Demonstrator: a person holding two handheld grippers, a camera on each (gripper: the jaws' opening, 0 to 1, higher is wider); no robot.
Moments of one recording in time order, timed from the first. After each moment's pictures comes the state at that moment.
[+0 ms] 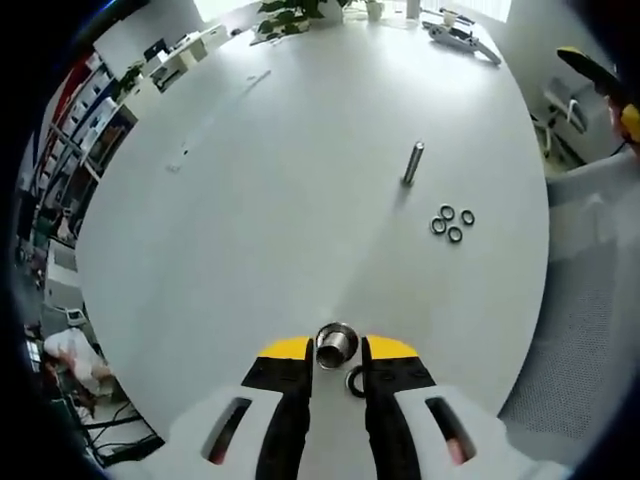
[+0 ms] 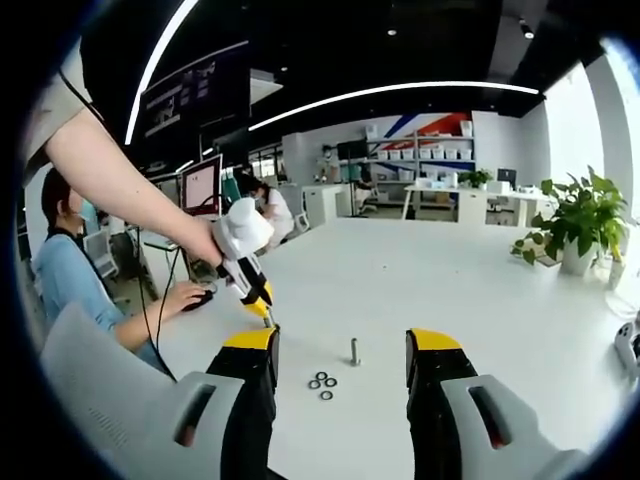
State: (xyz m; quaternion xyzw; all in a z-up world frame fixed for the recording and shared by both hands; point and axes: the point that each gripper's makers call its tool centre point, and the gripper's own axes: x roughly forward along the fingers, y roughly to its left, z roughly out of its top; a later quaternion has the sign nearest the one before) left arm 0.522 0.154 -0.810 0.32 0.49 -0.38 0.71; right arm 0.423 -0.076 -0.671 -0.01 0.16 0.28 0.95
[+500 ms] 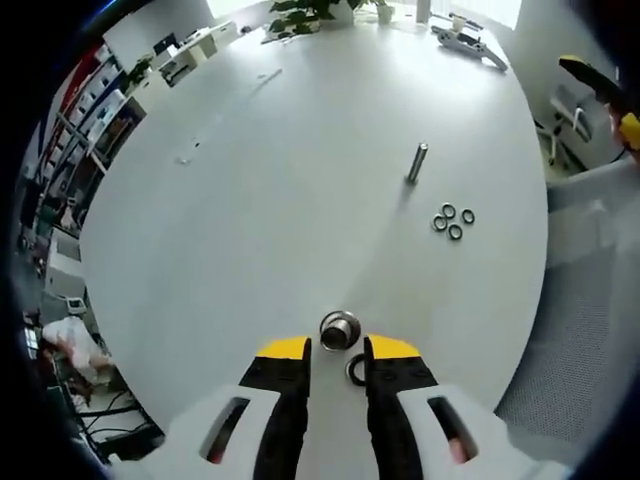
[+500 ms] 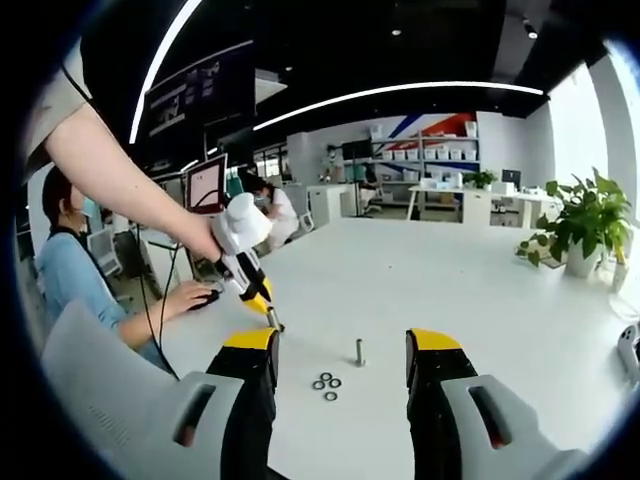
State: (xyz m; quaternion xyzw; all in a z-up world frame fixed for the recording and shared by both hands) left arm 0.517 0.167 -0.800 0.31 0.50 -0.36 0.72; right arm 0.421 -0.070 -0.671 -0.01 0.16 0.29 0.94
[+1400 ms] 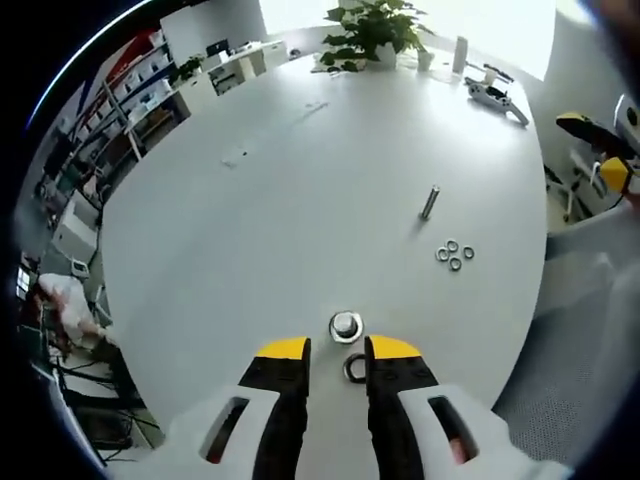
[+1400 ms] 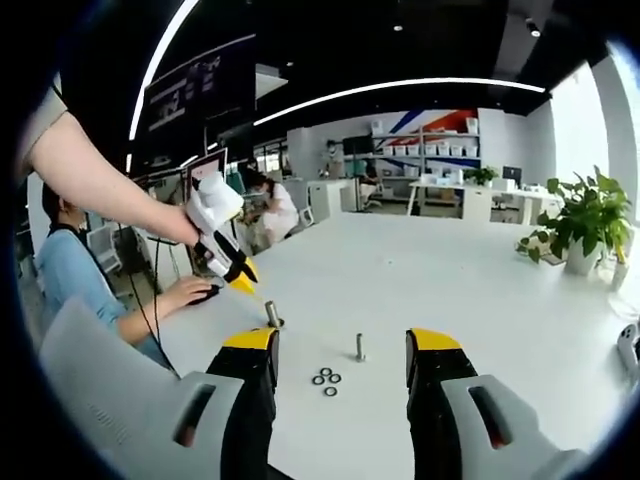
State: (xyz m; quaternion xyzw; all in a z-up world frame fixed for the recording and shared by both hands) left arm 0.505 0.184 -0.769 0.23 0.45 -0.32 0.80; right arm 0.421 -0.071 -0.676 -0.01 0.17 0.28 0.94
